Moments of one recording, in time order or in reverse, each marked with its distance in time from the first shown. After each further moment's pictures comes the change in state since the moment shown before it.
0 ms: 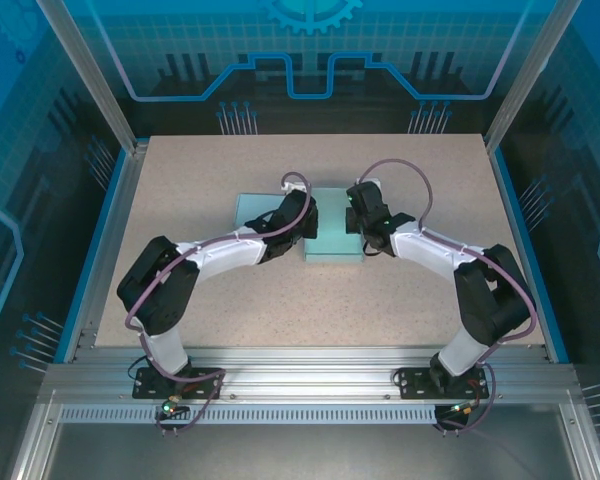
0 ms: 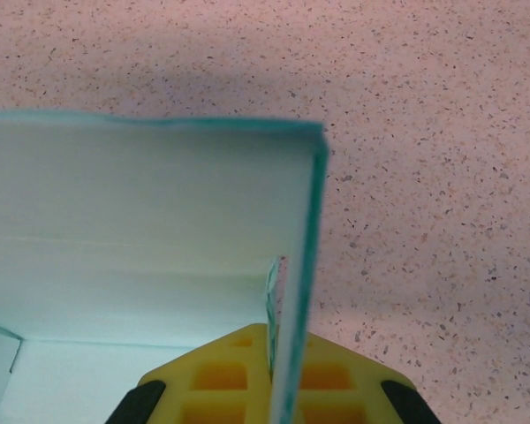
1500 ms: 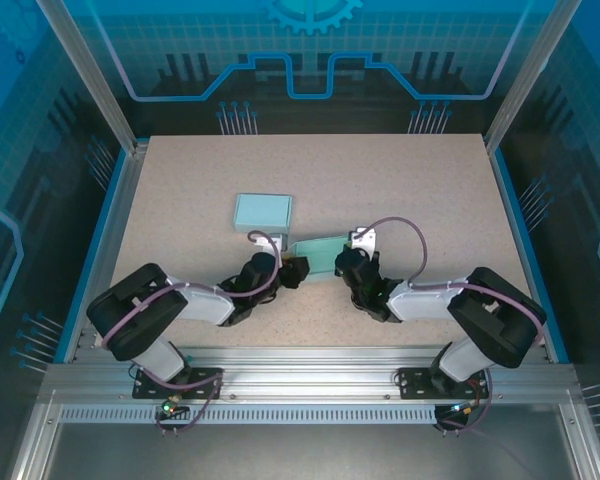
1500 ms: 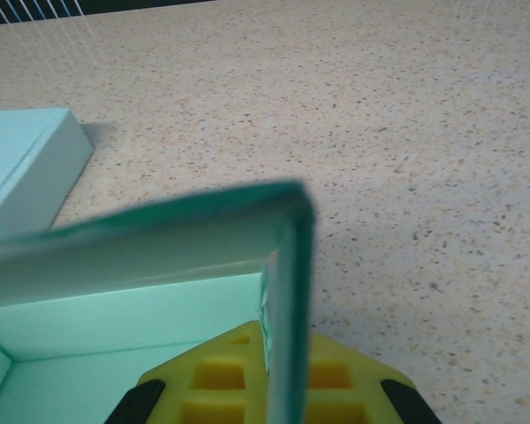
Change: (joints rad) left arm -0.072 -0.205 -0.707 0.745 0.182 -0.200; right arm 0.307 -0.109 -0.509 0.615 0.326 0.144
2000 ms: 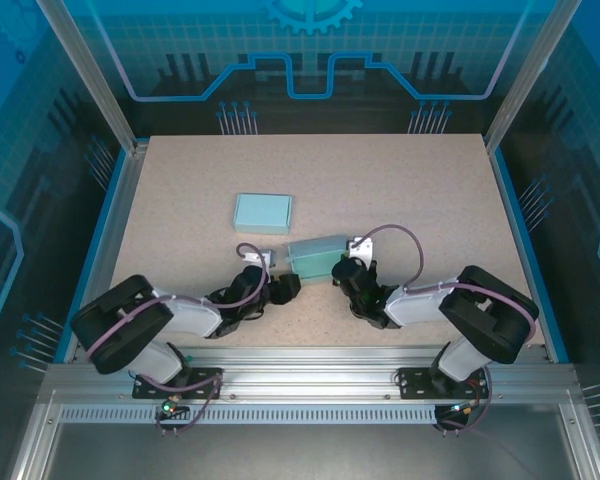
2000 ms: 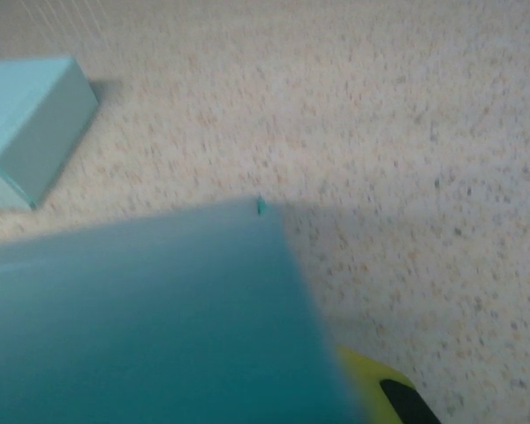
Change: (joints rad) left arm -0.006 -0.129 -0.127 -0.112 0.021 -0.080; right arm 0.041 0.042 -0.046 -0.001 -0.008 0.052
